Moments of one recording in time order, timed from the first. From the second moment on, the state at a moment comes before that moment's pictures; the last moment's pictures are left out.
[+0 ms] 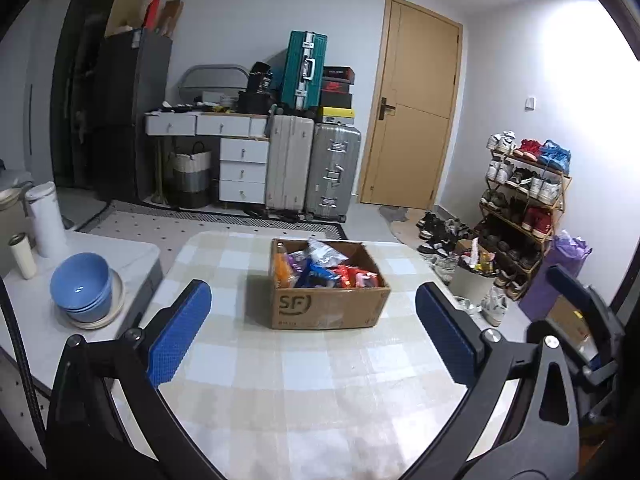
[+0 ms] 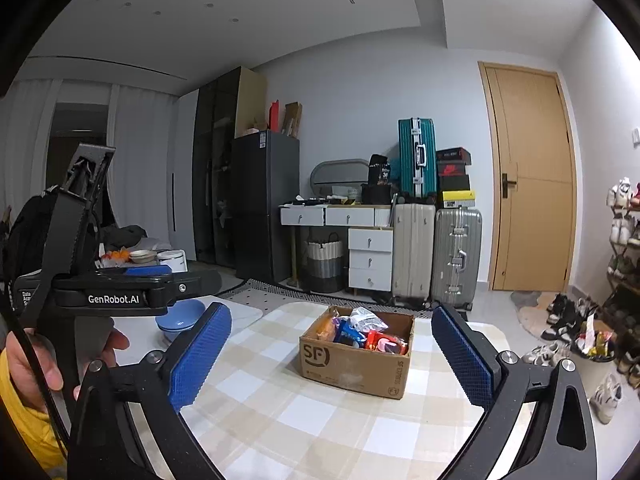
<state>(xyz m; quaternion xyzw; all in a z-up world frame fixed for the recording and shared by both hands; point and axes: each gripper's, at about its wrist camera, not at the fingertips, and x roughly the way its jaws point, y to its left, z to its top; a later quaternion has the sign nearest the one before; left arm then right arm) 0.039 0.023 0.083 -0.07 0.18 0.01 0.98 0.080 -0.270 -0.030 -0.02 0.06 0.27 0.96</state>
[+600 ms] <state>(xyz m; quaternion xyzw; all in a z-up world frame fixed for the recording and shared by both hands) 0.039 0.038 -0.010 -0.03 0.21 0.08 0.98 0.102 -0.285 -0.101 0.03 0.12 0.24 0.96</state>
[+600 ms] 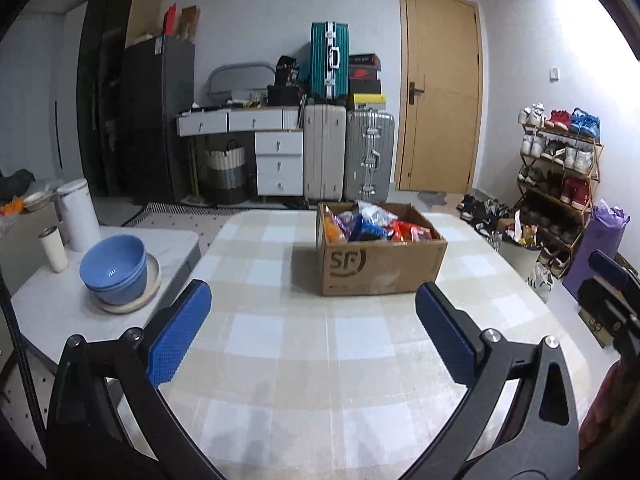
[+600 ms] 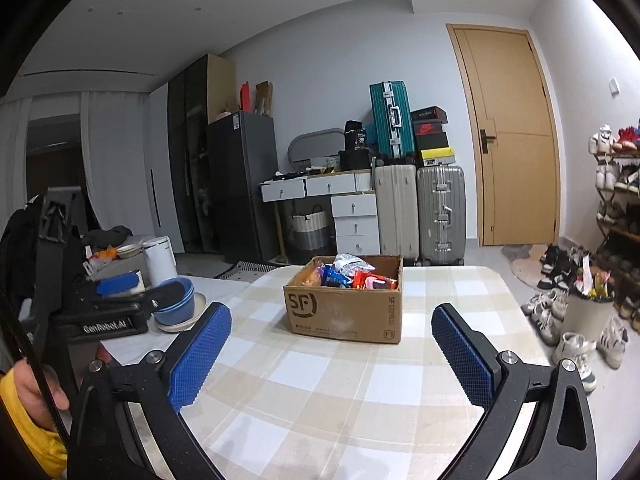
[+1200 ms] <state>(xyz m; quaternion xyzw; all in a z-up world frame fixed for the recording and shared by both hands) 0.060 0.030 -0.015 -0.03 0.22 0.07 0.97 0.102 -0.282 -0.106 0.03 0.14 0.26 0.96</state>
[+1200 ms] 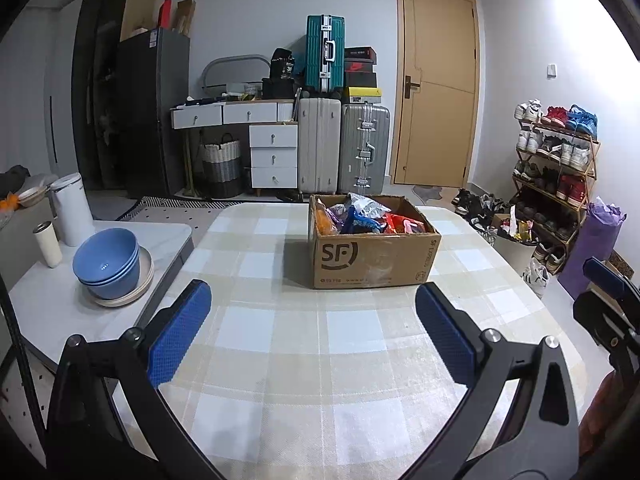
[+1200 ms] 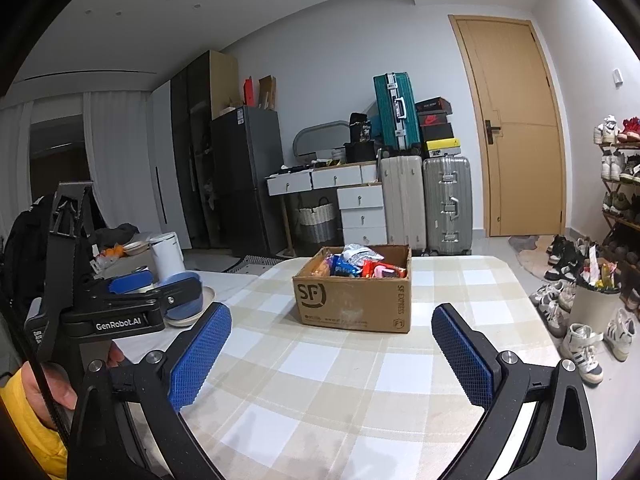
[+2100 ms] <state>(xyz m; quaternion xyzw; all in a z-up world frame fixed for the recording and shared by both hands) 0.065 0.021 -0.024 -0.02 0.22 0.05 0.97 0.099 -0.279 -0.111 0.03 0.14 0.26 0.96</state>
